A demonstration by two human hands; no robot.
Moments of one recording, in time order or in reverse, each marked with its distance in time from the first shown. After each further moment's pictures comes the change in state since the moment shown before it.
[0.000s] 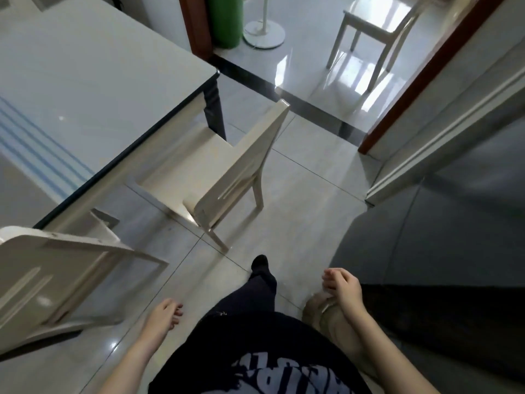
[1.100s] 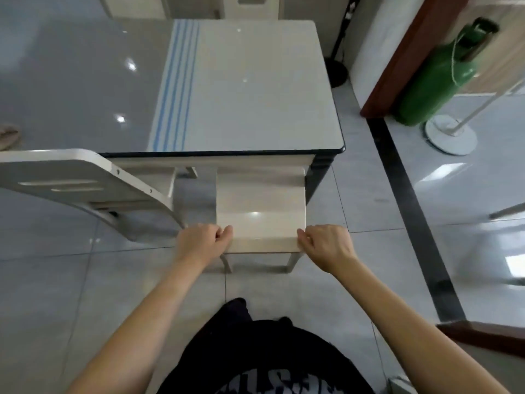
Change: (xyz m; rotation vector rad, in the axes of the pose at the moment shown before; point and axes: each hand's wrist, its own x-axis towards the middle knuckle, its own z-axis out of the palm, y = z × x) left_hand -0.019 0.315 0.070 0.520 0.807 0.208; right_hand 0.166 -0.395 0.181 -1.670 -0.566 -1.613
